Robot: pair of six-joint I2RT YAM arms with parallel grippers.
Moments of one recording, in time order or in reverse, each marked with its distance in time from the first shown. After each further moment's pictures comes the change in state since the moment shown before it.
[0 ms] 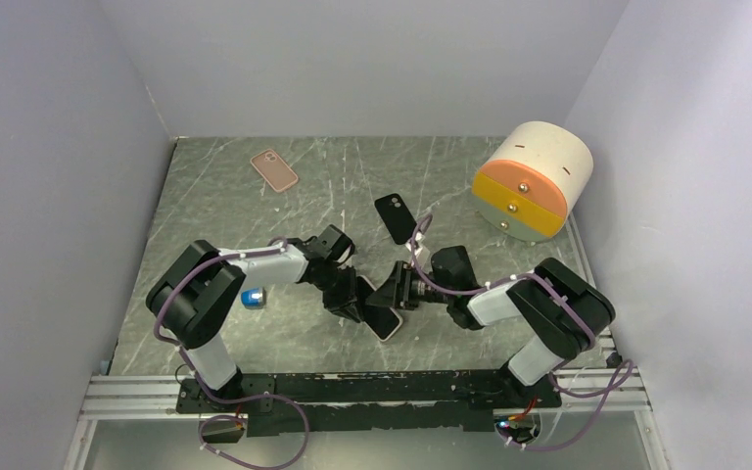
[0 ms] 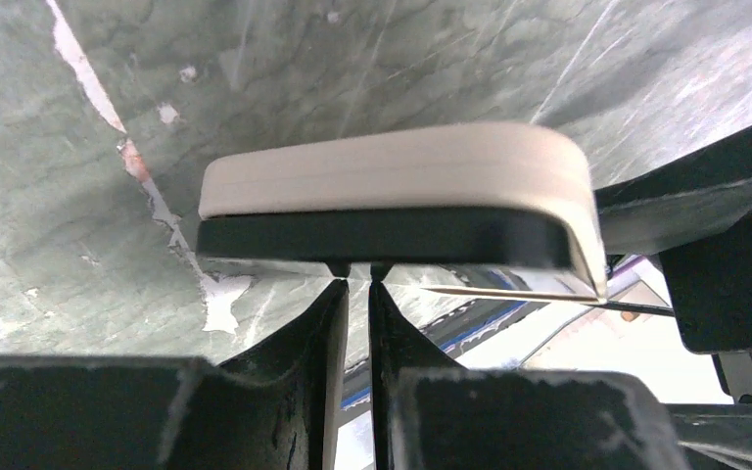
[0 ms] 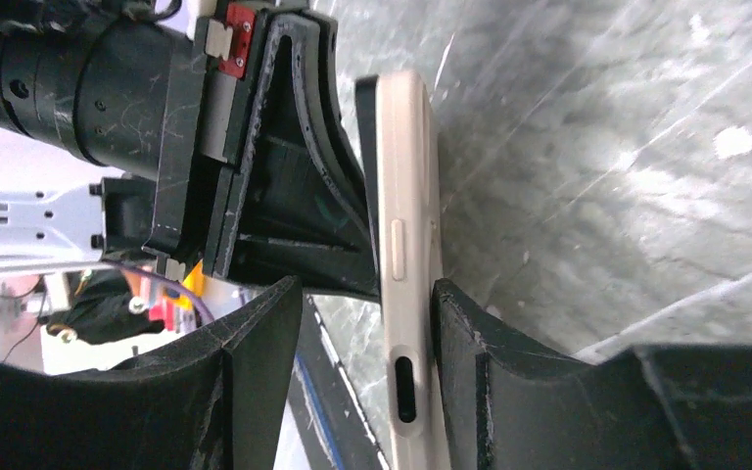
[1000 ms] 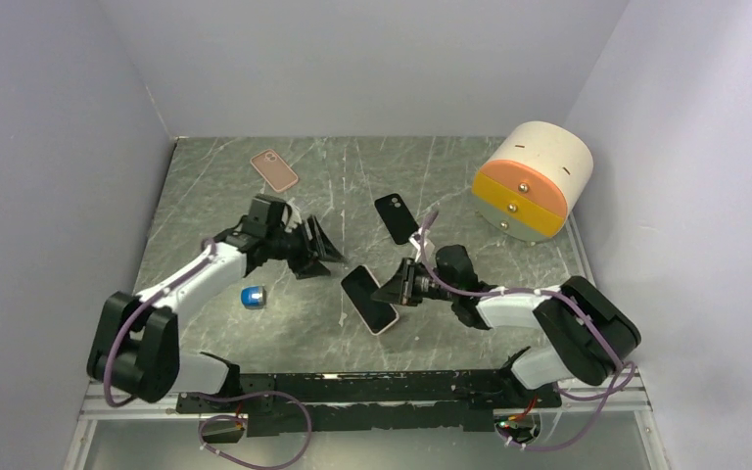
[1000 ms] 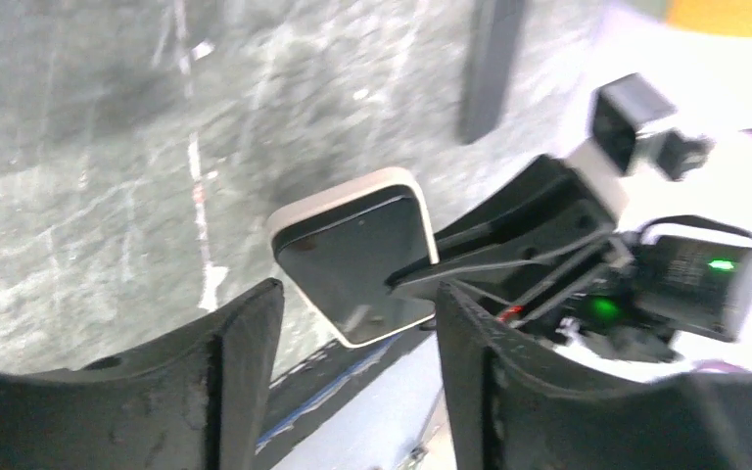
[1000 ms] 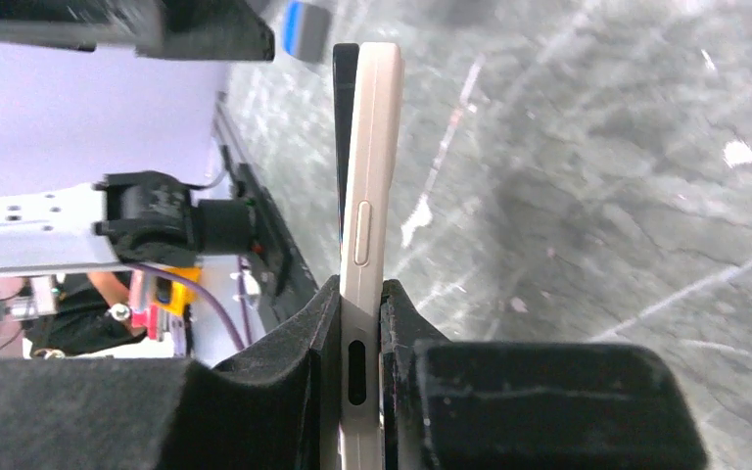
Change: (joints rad) left arm 0.291 -0.327 -0.073 0.063 0.098 -0.023; right arm 0.003 -0.128 0.026 -0.185 0.010 -0.042
